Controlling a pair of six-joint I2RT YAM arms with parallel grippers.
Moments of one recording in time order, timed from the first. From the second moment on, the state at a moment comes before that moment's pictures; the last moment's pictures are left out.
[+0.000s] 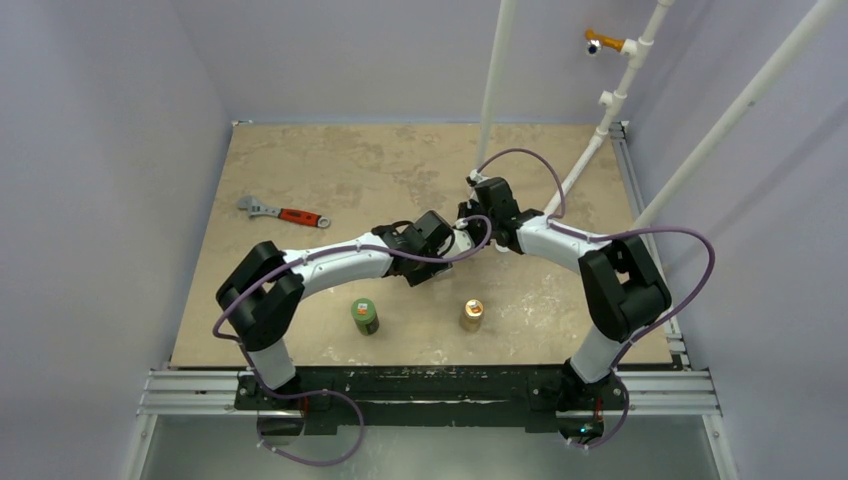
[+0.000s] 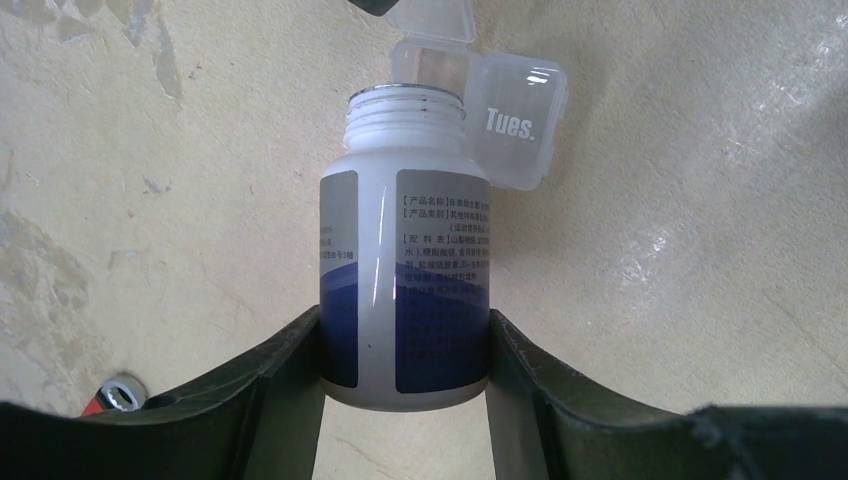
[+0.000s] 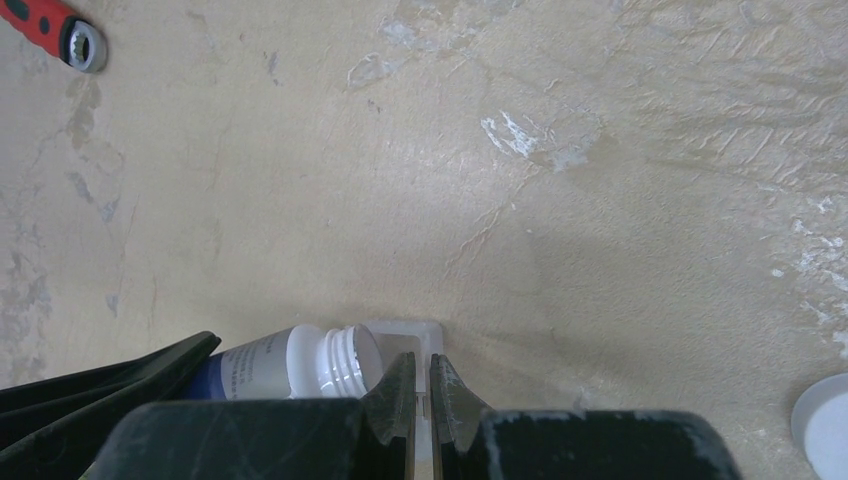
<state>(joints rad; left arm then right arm) -0.89 1.74 1.17 -0.49 -0.22 0.30 0.50 1.70 1.02 -0.13 -0.21 0.49</state>
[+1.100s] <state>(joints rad) -0.94 1.77 1.21 -0.53 -0.31 0.32 0.49 1.69 1.01 -0.12 -0.21 0.50</state>
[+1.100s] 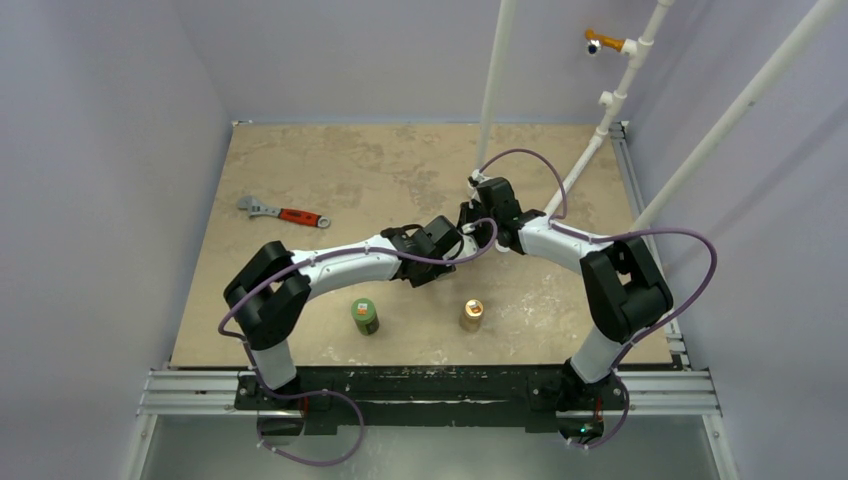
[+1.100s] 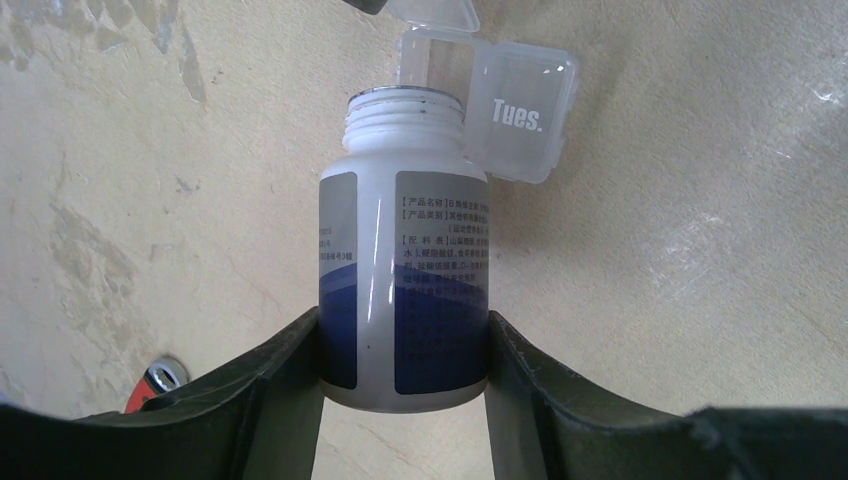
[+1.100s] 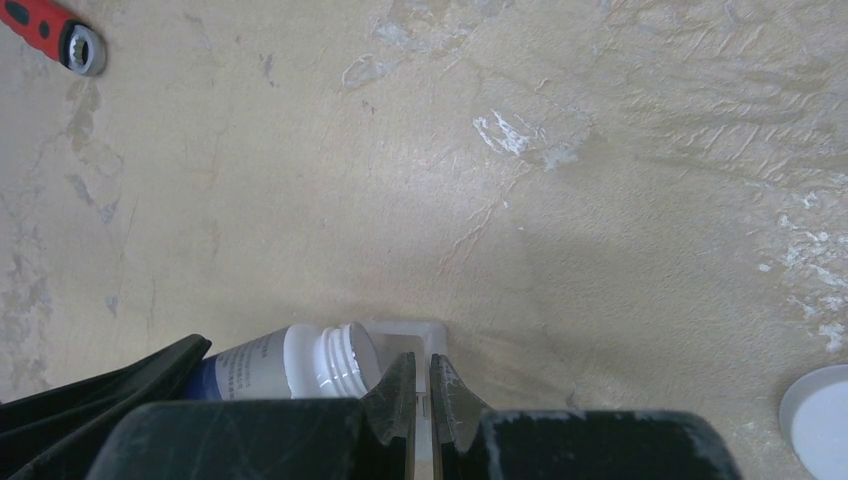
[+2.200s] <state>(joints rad) -0.82 1.80 1.30 -0.66 -0.03 0.19 0.49 1.69 1.01 -0.13 -0.21 0.49</state>
